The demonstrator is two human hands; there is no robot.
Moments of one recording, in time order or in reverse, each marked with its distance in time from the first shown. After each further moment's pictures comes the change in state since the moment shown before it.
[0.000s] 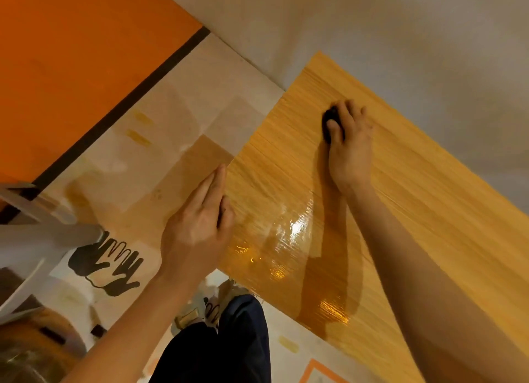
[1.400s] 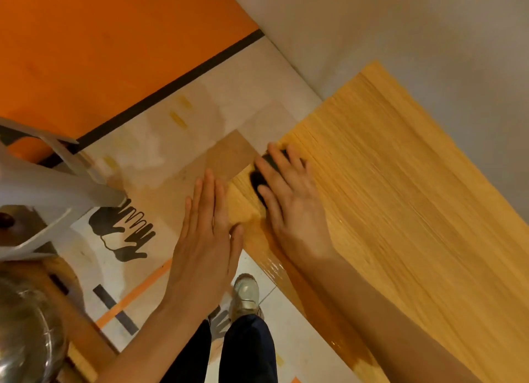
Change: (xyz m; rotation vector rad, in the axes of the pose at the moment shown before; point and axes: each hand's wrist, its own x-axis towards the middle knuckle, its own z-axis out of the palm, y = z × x) left_hand -0.077 0.002 0.008 0.138 0.043 -0.157; right_hand -0.128 -0.070 0.027 0.030 -0.331 -0.618
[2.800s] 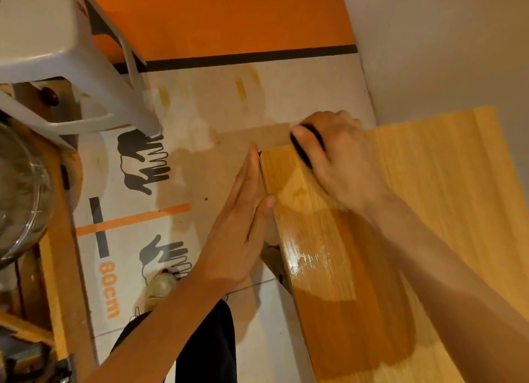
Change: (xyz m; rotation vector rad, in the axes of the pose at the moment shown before) left_hand -0.025 0.030 0.029 -0.848 0.203 -0.390; right_hand 0.072 0.000 0.001 -0.157 -0.246 -0.404
